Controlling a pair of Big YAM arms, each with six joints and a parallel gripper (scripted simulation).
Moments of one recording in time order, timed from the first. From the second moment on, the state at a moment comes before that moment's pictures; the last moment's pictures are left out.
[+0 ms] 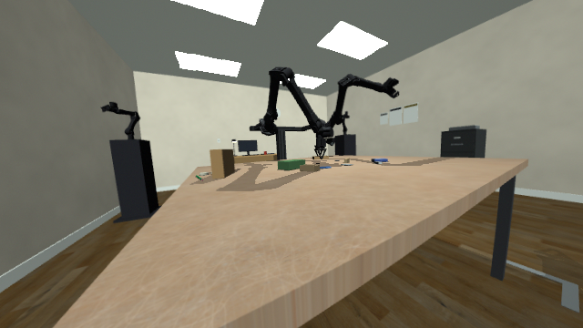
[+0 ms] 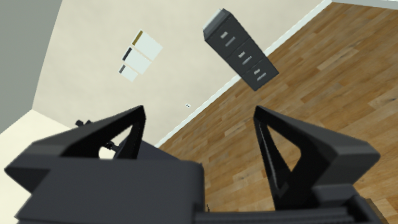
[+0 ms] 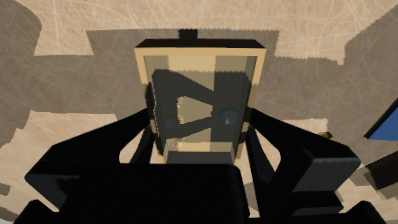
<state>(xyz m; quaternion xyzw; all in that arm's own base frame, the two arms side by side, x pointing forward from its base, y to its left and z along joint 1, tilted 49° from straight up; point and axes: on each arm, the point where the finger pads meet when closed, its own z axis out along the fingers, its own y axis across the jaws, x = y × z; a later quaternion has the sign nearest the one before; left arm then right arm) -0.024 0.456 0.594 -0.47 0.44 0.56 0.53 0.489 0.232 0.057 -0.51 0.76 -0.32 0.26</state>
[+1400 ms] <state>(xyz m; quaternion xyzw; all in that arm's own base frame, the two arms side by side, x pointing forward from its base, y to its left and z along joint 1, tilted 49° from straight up) -0.024 0.456 0.594 -0.47 0.44 0.56 0.53 0.515 0.226 0.038 -0.51 0.75 -0.32 0.26</state>
